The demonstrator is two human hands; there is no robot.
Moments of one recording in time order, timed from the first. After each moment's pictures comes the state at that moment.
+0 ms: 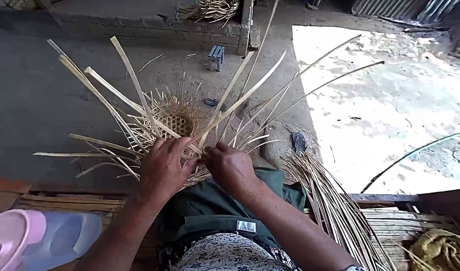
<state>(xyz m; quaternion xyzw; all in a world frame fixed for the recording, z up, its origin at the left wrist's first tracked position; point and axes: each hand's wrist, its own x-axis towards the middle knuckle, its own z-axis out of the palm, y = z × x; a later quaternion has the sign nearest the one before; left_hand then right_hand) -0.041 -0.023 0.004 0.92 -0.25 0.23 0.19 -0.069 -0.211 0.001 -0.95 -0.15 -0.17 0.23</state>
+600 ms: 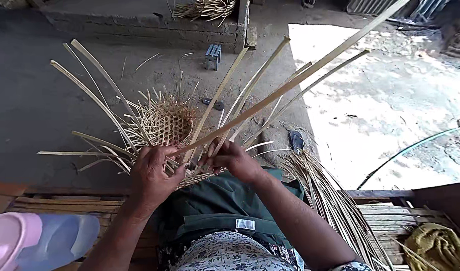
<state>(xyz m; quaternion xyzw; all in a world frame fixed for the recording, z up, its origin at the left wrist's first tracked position) -0.047 0.003 -0.028 0.89 -0.24 0.30 0.26 -0.050 -0.242 -0.008 -0.67 -0.14 0.16 0.71</state>
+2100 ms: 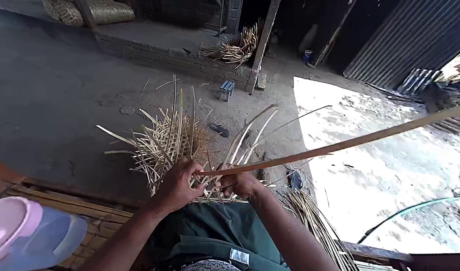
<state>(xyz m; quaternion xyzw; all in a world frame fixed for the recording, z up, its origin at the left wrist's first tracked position) -0.040 -0.014 -0.018 0.87 -0.26 0.15 0.38 -0.020 -0.250 -0.023 -0.60 -0.11 0.29 0.74</state>
